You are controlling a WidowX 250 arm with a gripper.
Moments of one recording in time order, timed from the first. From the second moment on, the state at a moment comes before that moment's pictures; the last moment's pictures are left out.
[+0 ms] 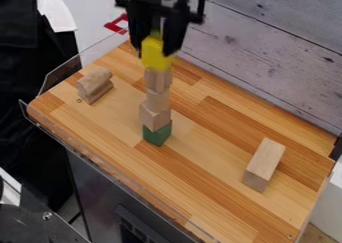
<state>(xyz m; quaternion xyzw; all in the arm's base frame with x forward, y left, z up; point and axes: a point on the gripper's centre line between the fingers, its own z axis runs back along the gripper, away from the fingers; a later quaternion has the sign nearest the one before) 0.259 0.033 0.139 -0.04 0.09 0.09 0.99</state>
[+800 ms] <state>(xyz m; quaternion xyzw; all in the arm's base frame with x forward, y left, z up) 0.255 -0.023 0.147 -0.01 0.09 0.00 1.00</state>
